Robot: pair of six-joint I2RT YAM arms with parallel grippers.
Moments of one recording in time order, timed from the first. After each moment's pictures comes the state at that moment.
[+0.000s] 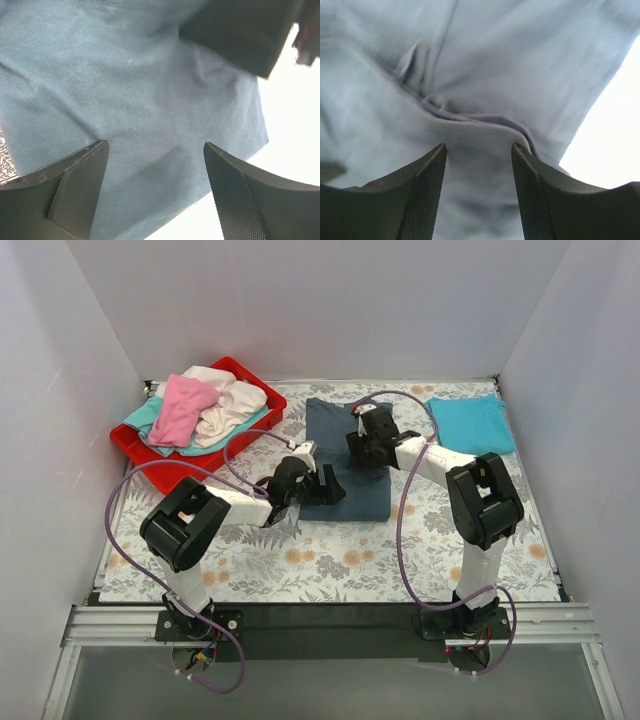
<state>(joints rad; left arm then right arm) -0.67 1.80 0.79 0.48 0.12 -0.61 0.52 1.90 1.28 -0.26 0.03 0.13</state>
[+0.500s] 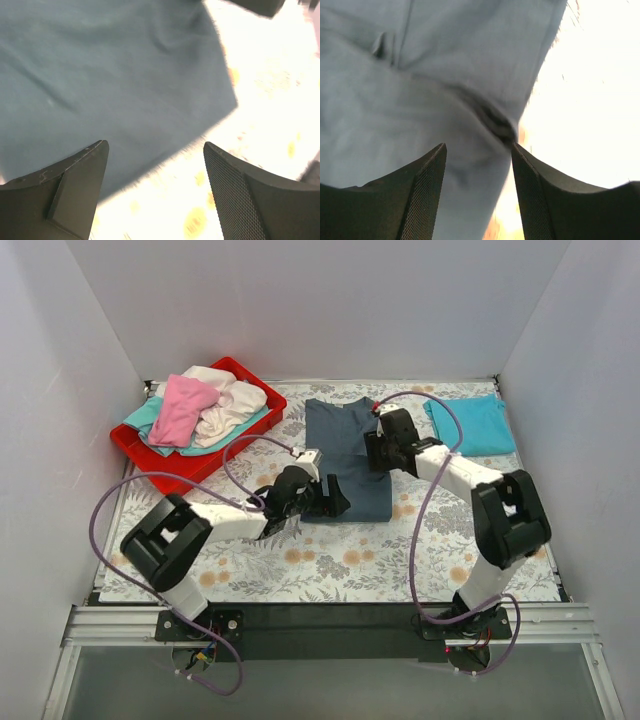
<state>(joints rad) -0.74 1.68 0.73 0.44 0.10 -0.63 0.46 1.77 1.18 -0.24 0.09 0.14</state>
